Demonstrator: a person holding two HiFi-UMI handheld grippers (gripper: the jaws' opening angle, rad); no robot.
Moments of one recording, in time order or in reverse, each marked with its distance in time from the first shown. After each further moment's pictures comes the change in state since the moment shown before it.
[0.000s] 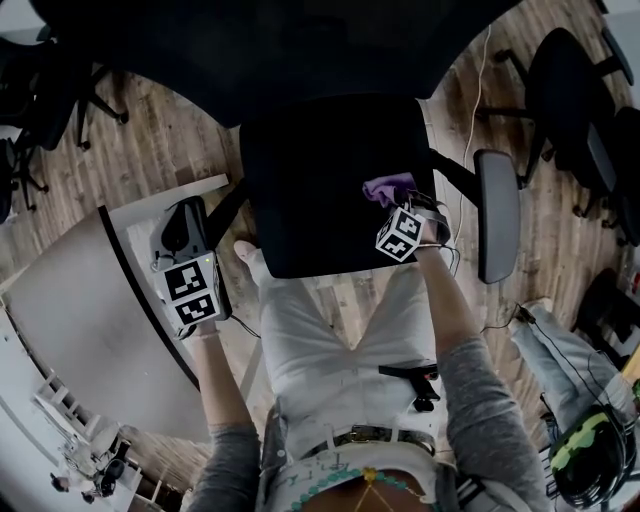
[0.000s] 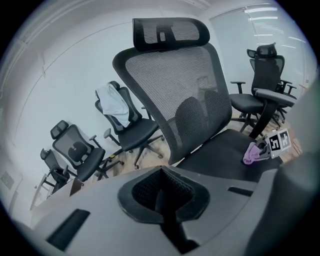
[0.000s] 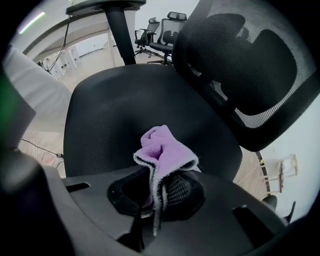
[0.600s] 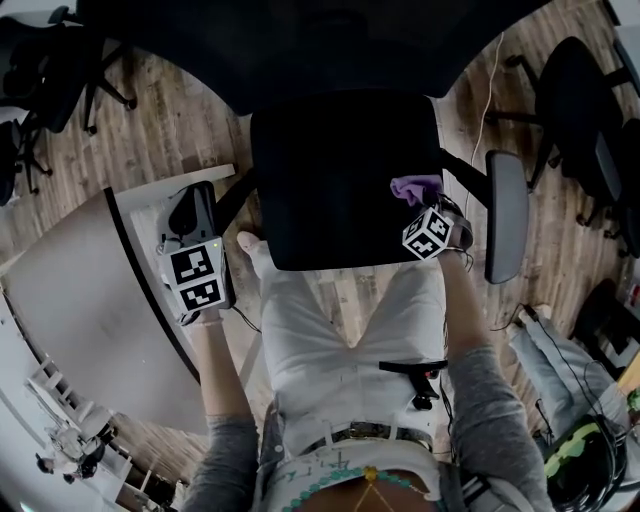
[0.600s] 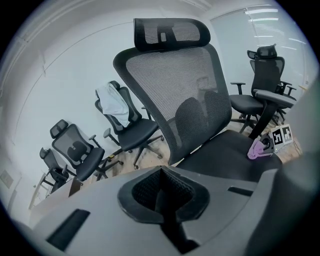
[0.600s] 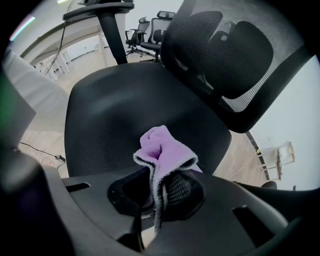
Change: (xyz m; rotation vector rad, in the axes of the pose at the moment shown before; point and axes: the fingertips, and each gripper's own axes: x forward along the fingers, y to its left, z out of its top) left arm -0.001 0.001 -0.001 -0.009 -0.007 -0.005; right arm -0.018 -0.016 -0.042 0.076 0.020 -0.034
